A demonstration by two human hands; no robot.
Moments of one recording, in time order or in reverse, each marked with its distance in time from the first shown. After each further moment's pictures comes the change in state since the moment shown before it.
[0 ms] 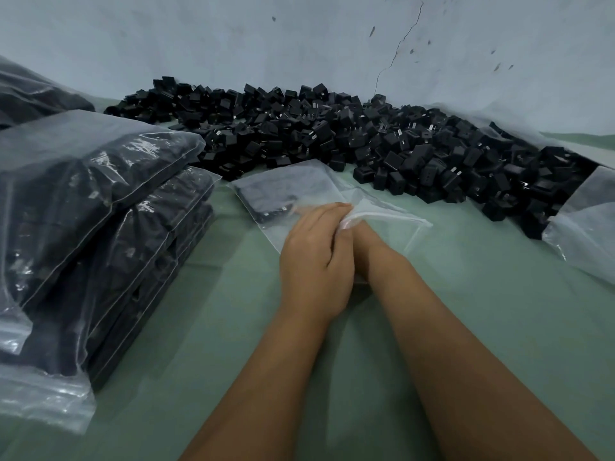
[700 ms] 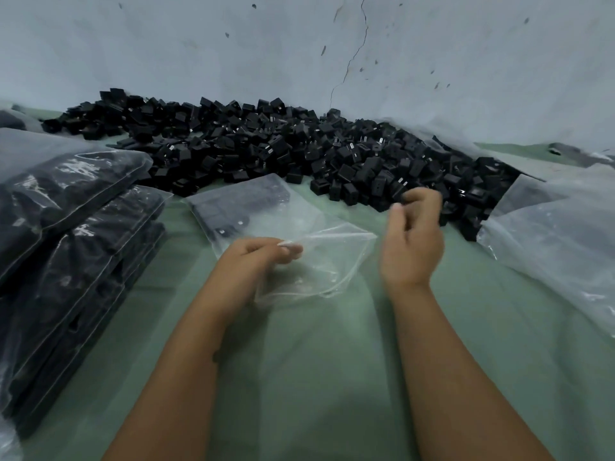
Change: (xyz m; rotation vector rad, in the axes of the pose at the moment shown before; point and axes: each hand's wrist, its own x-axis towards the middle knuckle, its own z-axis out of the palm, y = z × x) left_hand 0.023 -0.020 -0.036 -0.367 -0.444 -0.530; right_hand -0.061 0.061 -0.042 0.300 1.189 0.210
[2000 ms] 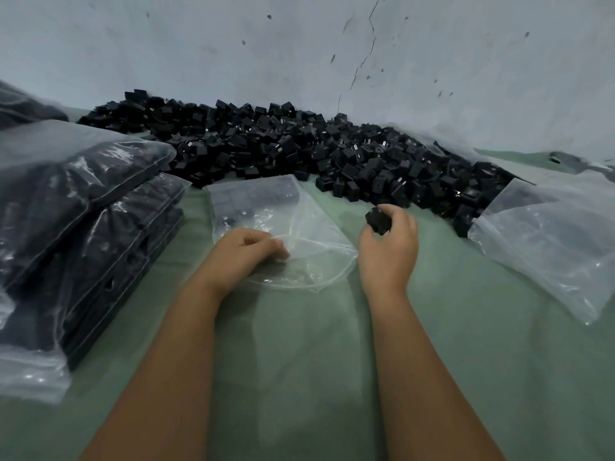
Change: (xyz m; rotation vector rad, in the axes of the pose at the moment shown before) left_hand -0.009 -0.005 -0.018 0.192 -0.002 0.008; right_hand -0.031 -0.013 -0.007 -0.049 -0.166 0.232
